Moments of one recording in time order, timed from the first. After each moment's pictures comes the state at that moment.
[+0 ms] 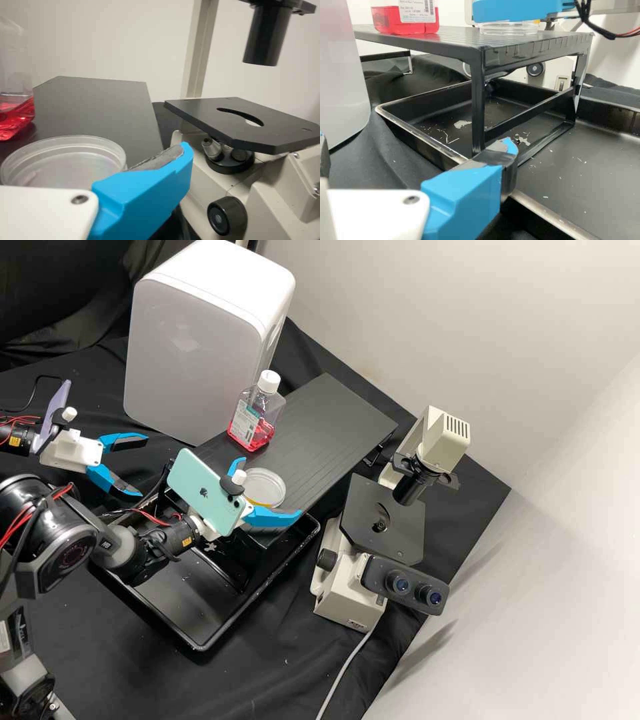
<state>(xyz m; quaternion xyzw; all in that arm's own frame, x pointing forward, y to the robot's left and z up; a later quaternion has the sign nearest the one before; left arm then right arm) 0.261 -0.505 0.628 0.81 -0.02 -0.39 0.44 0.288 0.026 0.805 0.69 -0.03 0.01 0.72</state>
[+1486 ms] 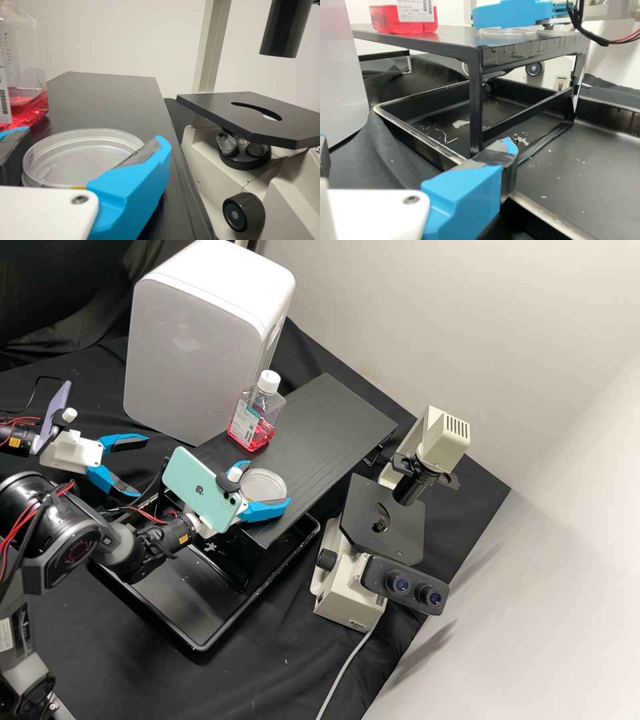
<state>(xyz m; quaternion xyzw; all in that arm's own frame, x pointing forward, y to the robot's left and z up) 0.260 -0.506 0.627 0.81 -0.02 -0.39 0.44 0.289 0.027 0.796 0.69 -0.02 0.00 0.72</state>
